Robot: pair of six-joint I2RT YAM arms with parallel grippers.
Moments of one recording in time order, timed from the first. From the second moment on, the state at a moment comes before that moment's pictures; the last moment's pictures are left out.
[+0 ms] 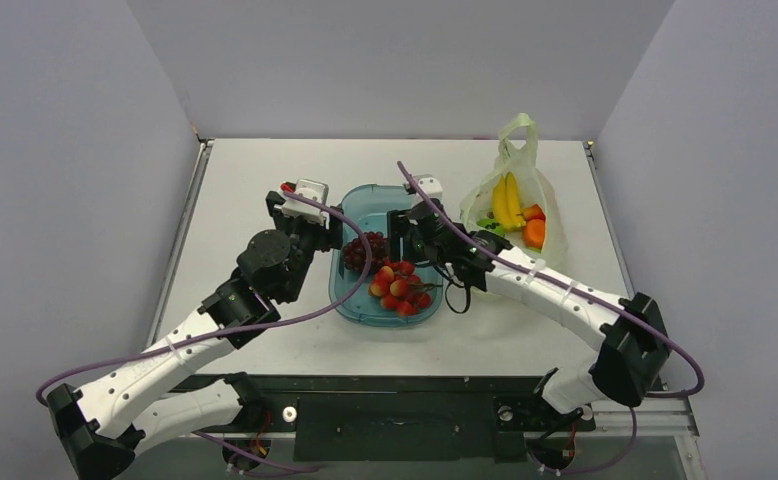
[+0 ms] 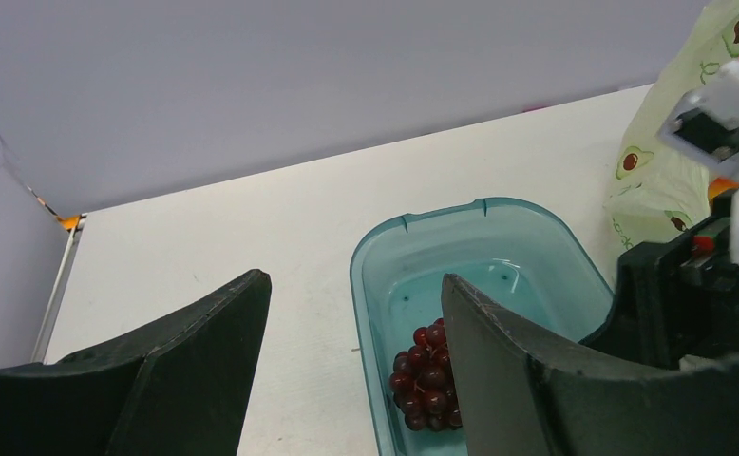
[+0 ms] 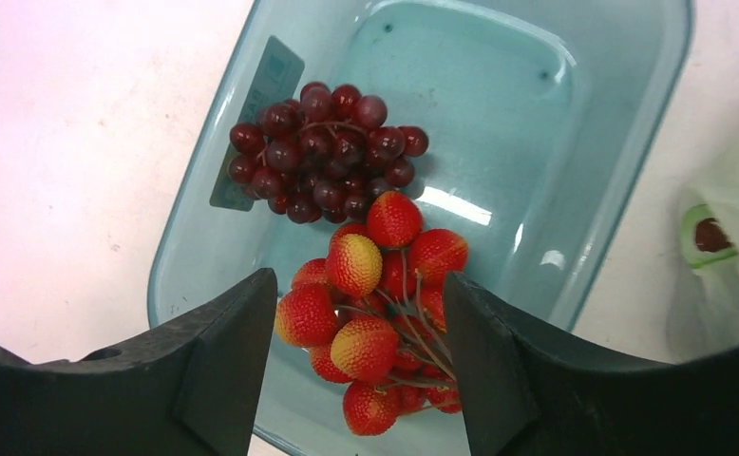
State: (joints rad) left arm -0.86 0.93 0.91 0.04 -0.63 0.08; right arm 0.83 1.48 1.18 -0.37 0.21 0.47
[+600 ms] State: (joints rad) left arm -0.86 0.94 0.91 0.04 -0.63 0.08; right arm 0.48 1.12 1.02 -0.37 0.56 0.47
